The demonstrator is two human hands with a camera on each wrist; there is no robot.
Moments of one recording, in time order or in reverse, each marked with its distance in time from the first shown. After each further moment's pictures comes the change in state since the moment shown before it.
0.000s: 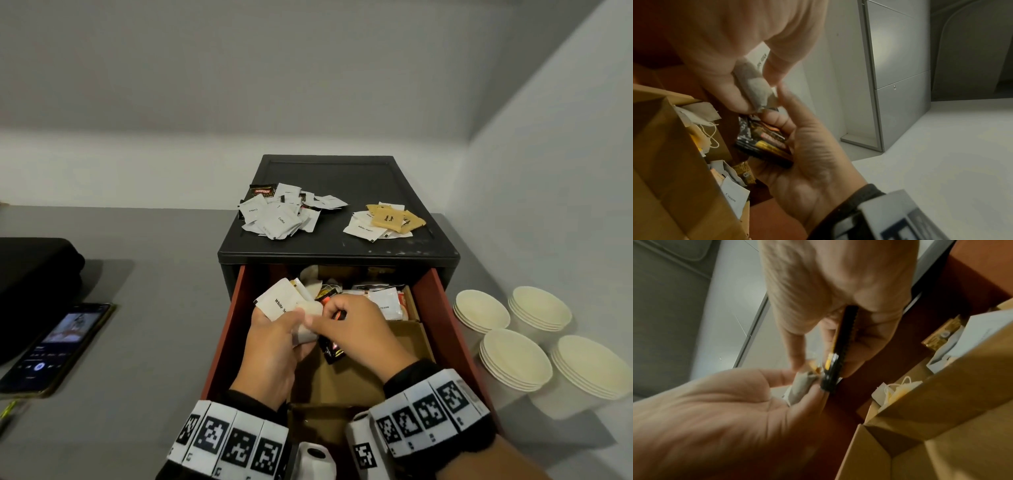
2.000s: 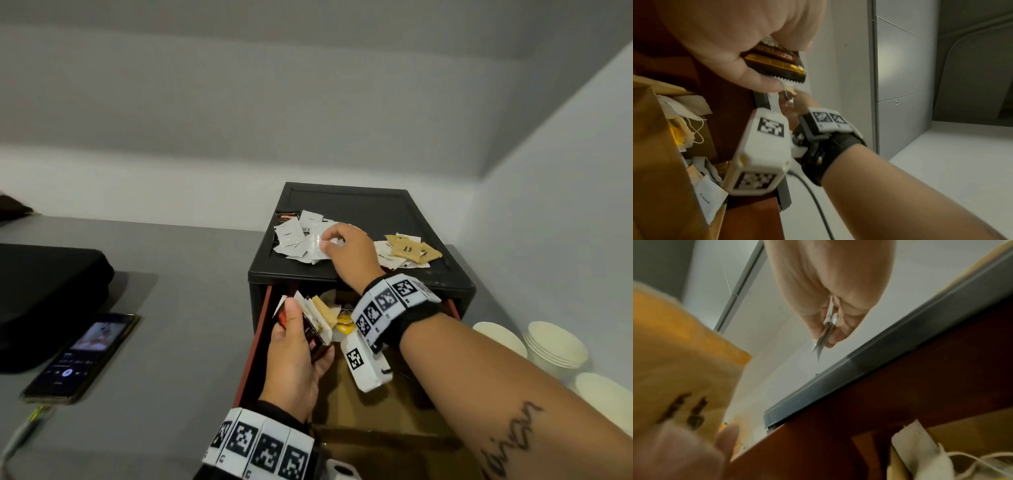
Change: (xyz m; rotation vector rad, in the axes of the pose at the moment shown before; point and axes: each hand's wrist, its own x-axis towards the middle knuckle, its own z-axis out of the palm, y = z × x) left_hand -0.011 0.019 0.003 -0.122 0.041 -0.052; right_hand 0.107 -0.059 -0.010 -0.091 0.218 -0.163
